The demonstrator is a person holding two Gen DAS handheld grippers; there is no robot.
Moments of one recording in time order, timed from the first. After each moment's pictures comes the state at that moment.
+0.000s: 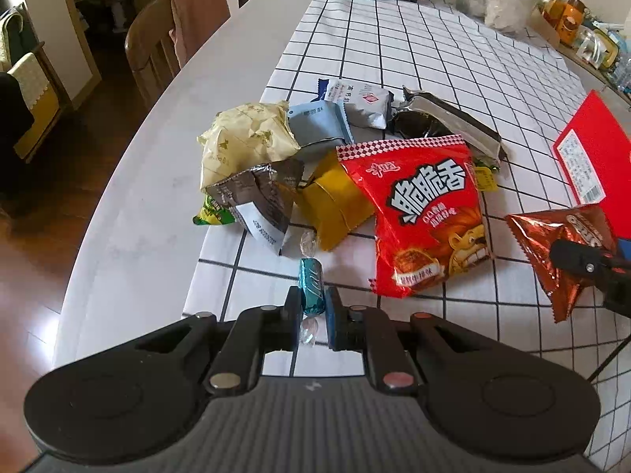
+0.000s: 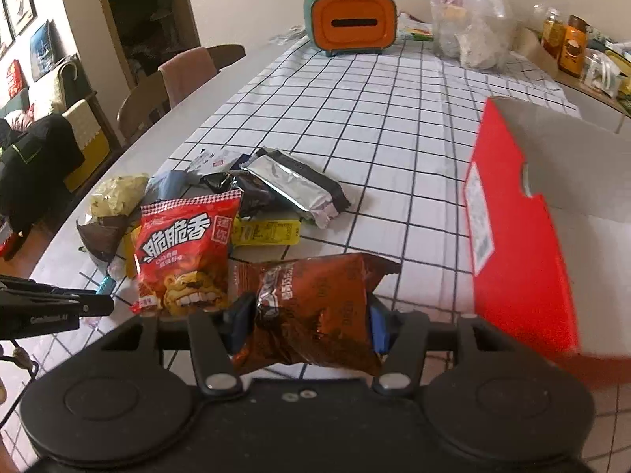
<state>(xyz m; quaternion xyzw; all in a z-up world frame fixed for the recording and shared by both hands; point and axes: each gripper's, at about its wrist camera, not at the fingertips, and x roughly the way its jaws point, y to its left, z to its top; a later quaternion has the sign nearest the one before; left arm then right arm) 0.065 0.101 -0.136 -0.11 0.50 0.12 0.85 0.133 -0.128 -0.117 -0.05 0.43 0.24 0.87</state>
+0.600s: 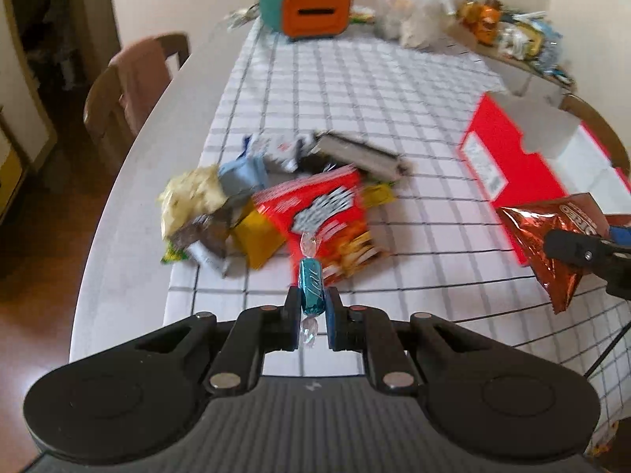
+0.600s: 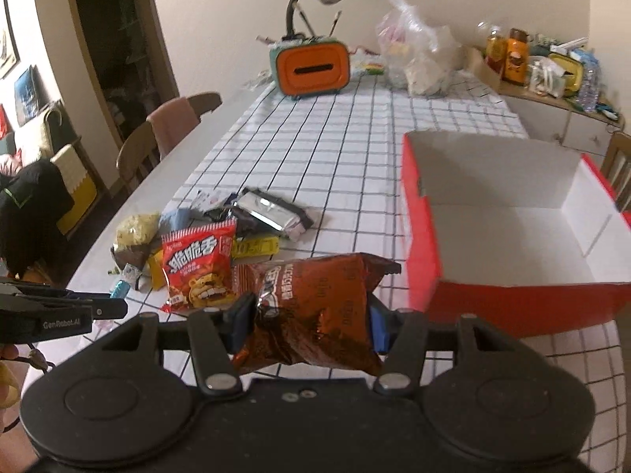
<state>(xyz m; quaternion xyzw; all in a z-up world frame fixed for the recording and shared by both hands) 0.033 0.056 -0.069 -0.05 0.45 0.03 0.89 0.072 -0.180 -0.050 -0.01 0.38 0.20 0.90</state>
